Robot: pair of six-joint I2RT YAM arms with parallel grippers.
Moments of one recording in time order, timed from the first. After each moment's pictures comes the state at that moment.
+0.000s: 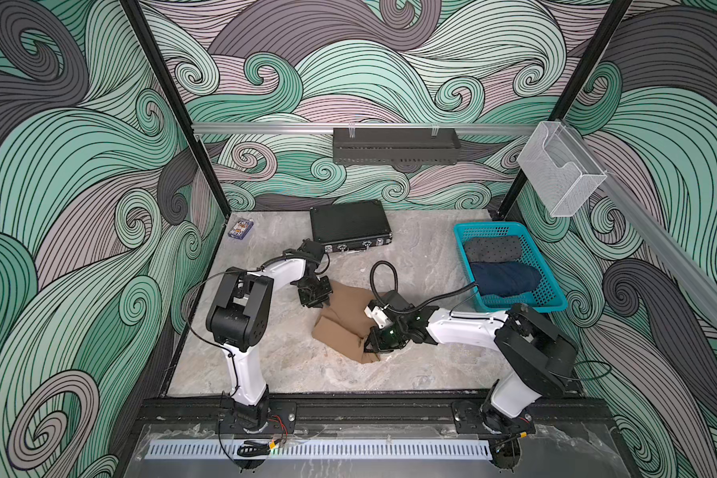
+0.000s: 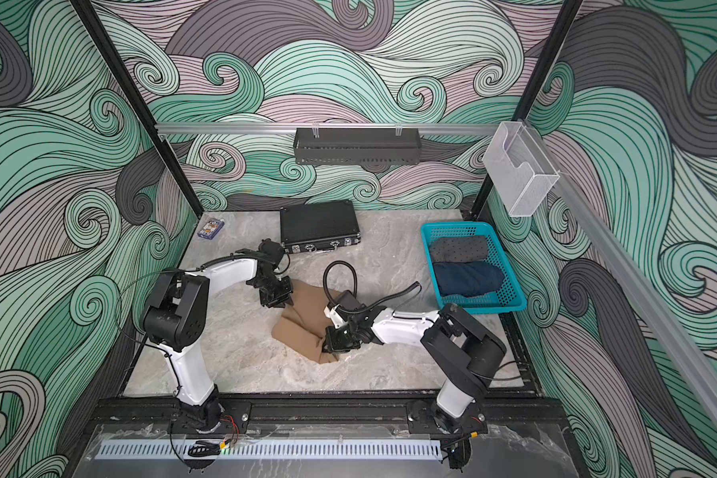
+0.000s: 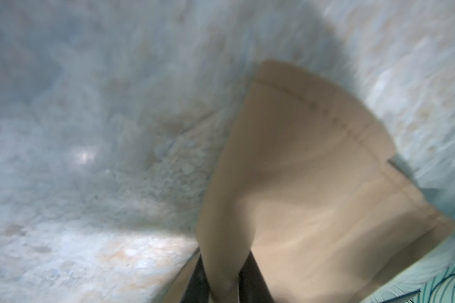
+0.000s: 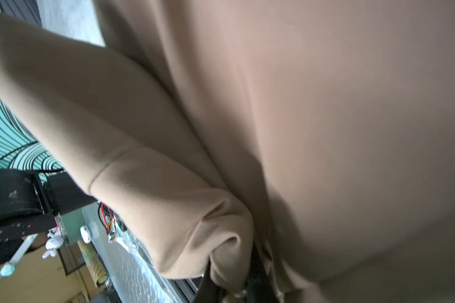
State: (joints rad) left arm -0.31 1.89 1.24 -0.80 0.28 -0.67; right arm 0.88 1.66 0.79 -0.18 -0.48 0.66
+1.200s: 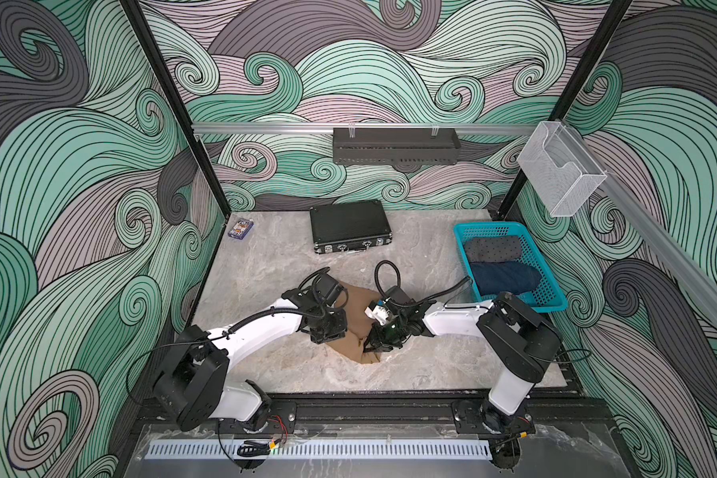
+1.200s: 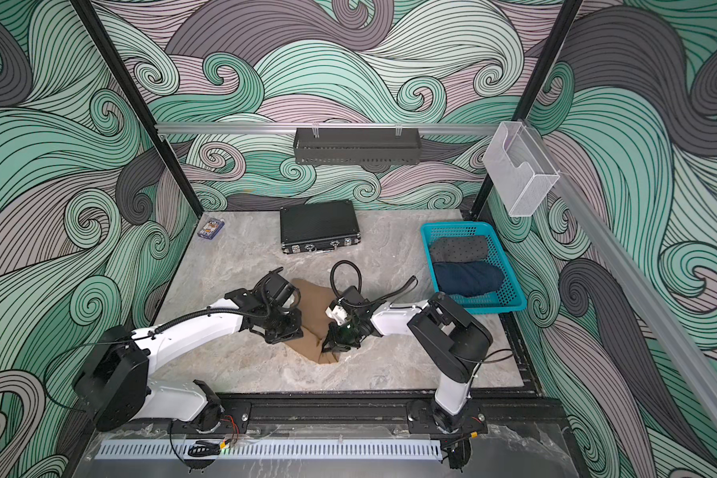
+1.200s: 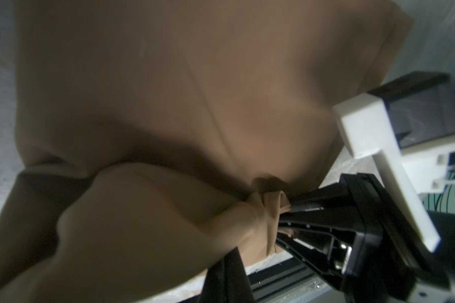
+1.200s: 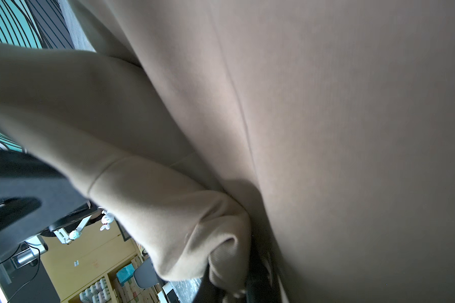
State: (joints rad) left arm -0.66 1.39 0.83 -0.67 0.25 -0.88; right arm 0.80 1.76 0.79 -0.13 -0.68 0.69
